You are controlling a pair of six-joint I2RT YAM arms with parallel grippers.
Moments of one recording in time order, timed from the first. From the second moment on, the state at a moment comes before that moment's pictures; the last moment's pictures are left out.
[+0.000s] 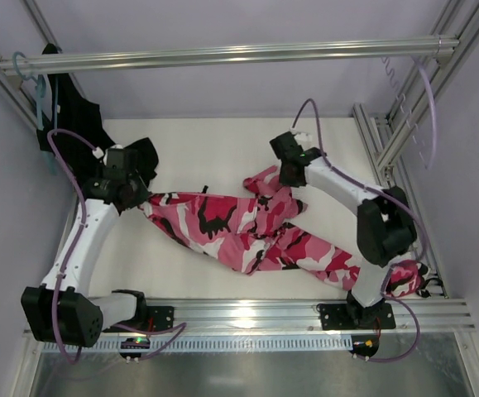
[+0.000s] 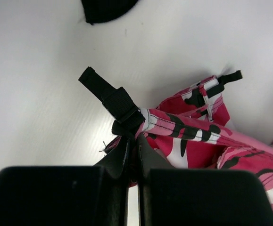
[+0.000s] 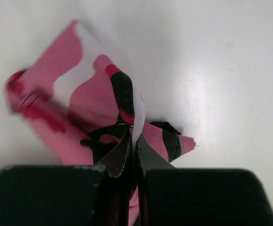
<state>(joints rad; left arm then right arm) -0.12 1.20 1.10 -0.82 -0.22 -0.56 0.52 1.86 1.41 -0.61 0.38 0.60</state>
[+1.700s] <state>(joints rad) 0.03 0.99 1.26 -0.93 -0.32 -0.55 0.31 1.44 1.20 -1.07 0.32 1.24</state>
